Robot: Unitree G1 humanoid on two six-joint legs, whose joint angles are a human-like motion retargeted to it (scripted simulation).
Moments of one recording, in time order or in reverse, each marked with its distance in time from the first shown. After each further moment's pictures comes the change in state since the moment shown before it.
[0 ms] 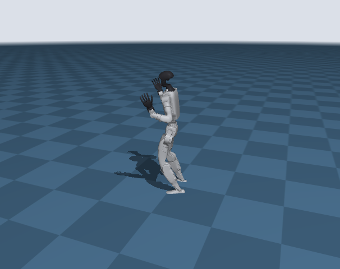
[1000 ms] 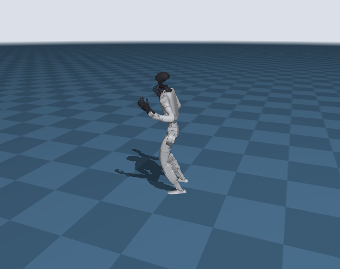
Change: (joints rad) left arm 0.141 0.012 -0.129 -0.097 -0.398 0.194 -0.649; right arm 0.305 0.230 -0.292 0.181 0.063 -0.010 0.005; waist -0.037 -0.058 -0.090; left_leg -0.201 -0.061 -0.026 0.039 -0.018 -0.023; right_leg -0.286 -0.109 -0.012 0.292 -0.137 0.052
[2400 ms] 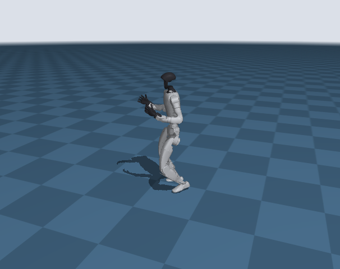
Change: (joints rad) left arm -0.228 -0.058 -0.531 0.177 0.131 0.306 -0.212; right arm -0.381 -0.065 0.531 0.139 -0.417 0.322 0.275; waist 0.041 0.176 0.028; left_leg -0.195 0.184 -0.127 0.578 -0.045 0.007; right_leg 0.098 0.256 0.081 -0.051 -0.033 -0.115
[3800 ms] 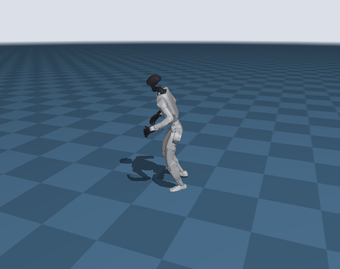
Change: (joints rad) left arm 0.252 0.375 0.187 0.231 0.576 0.112 -0.108; right arm 0.247 -0.109 -0.081 0.671 -0.407 0.216 0.114; waist -0.117 -0.280 -0.065; left_leg -0.060 -0.215 0.379 -0.636 0.137 0.100; right_leg -0.530 -0.386 0.050 0.225 0.265 0.144
